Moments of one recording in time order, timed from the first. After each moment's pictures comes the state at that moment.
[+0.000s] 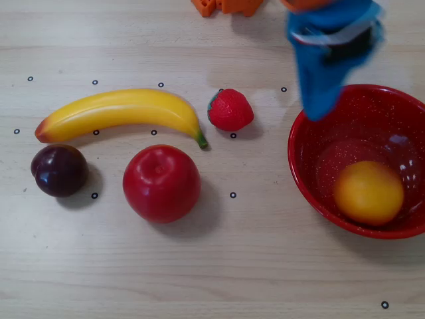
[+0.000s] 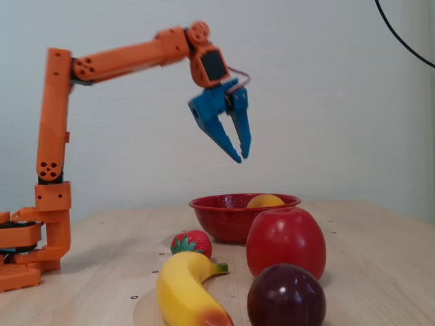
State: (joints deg) arm 14.2 81.6 61.5 84.6 6.9
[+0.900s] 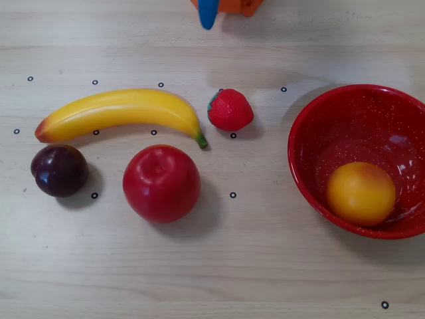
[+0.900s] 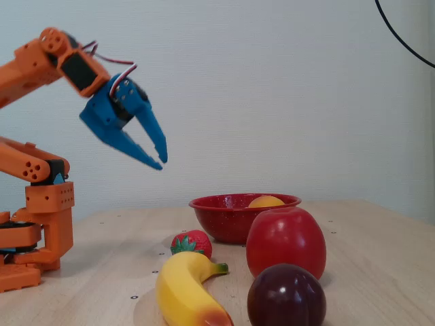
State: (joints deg) arm -6.5 154.8 129.6 73.3 6.5
